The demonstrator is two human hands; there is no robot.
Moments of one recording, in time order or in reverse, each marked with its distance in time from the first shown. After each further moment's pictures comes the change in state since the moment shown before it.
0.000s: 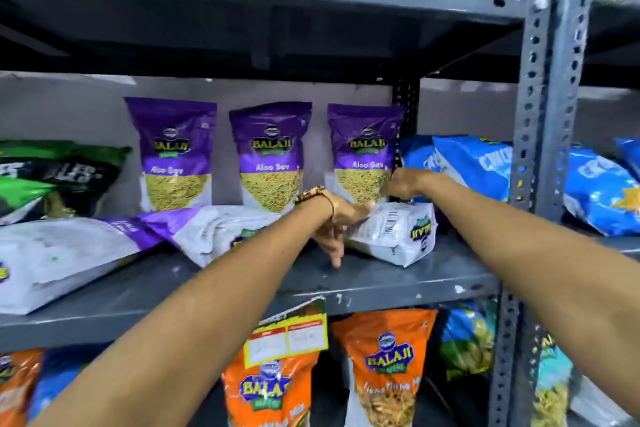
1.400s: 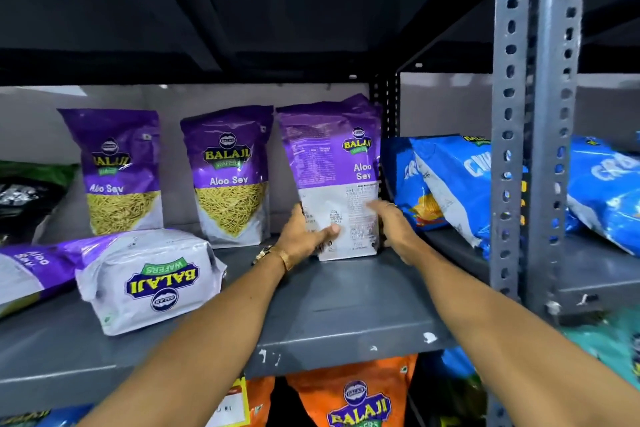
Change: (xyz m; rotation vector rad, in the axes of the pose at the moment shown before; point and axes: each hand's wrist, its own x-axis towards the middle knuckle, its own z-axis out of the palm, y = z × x) left_hand 0.152 -0.017 0.011 -0.650 0.708 0.584; right_hand 0.060 0.068 0.097 1.312 0.180 -0.042
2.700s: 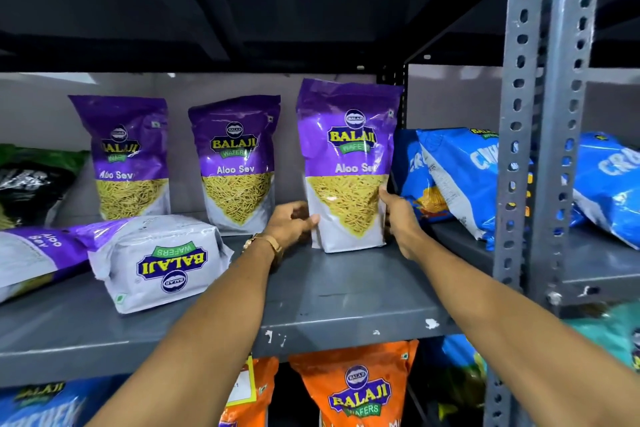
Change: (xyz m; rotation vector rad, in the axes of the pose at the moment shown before) left_hand -0.013 0.001 -0.022 -0.137 -0.019 -0.138; right_hand 0.012 0.006 0.006 0.153 0.149 0.053
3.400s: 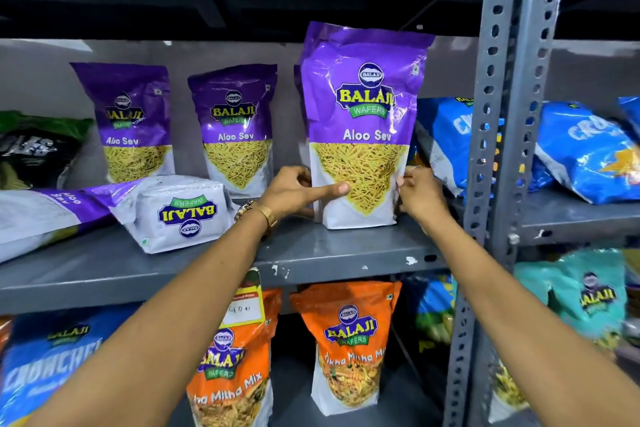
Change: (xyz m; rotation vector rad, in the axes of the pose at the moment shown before) left_hand -0.061 0.034 0.006 0.213 -0.037 0.080; right_hand -0.074 -0.011 -0.048 -0.518 0.138 -0.283
